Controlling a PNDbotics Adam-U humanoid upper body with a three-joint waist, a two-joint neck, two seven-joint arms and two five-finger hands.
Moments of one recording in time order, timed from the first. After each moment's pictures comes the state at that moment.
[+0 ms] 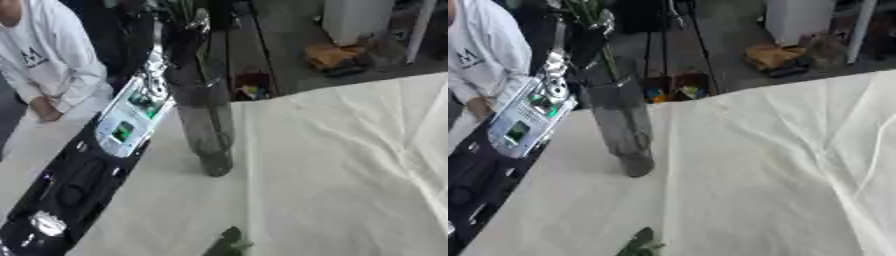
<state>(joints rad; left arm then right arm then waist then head) -1.17 0.32 -0.30 -1.27 -0.20 0.52 0.50 -0.30 -0.29 -0.14 -1.98 0.01 -0.18 -0.48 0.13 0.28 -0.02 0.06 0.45</state>
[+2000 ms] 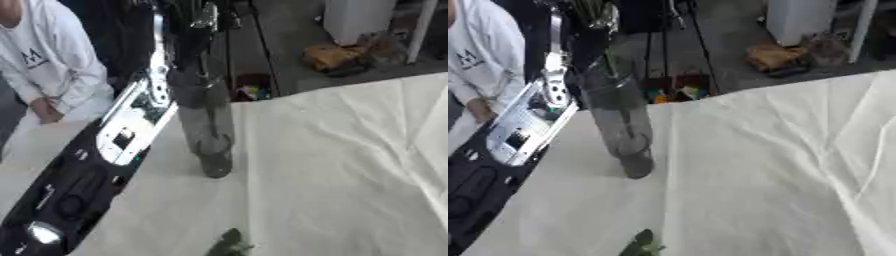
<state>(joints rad) -1.16 0.34 -0.35 -1.33 -0.34 0.45 0.56 -0.30 -0.29 -0.14 -1.98 0.01 -0.17 -0.48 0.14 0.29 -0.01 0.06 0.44</state>
